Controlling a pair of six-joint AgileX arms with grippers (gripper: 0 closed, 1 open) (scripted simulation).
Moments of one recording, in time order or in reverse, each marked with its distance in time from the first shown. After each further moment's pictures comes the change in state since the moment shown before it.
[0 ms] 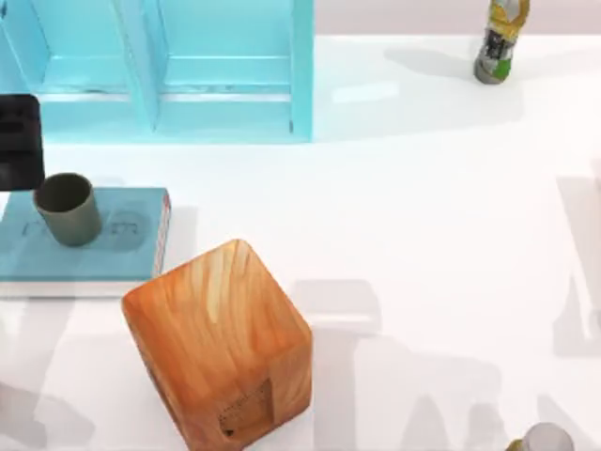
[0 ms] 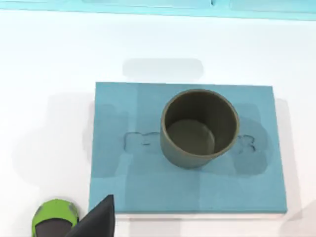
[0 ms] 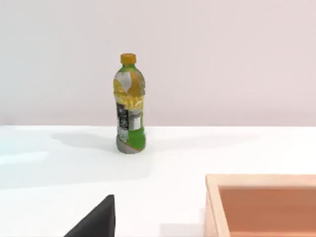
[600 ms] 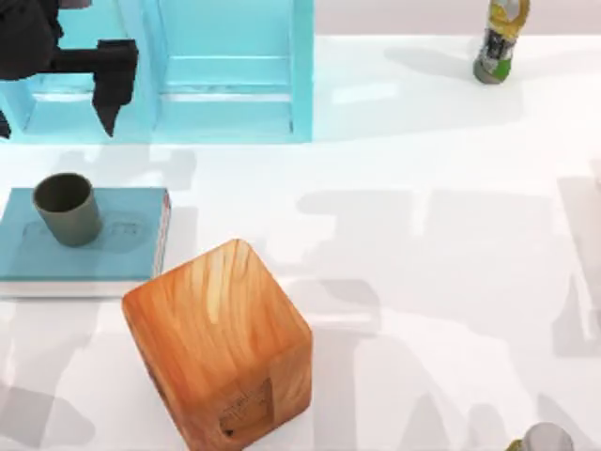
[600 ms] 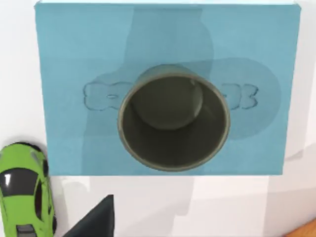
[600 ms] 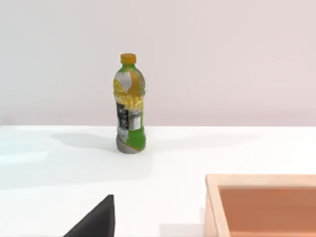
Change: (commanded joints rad) left arm -0.077 0.846 0.816 -0.593 -0.004 -0.057; right arm 0.000 0.000 0.000 0.000 0.000 0.000
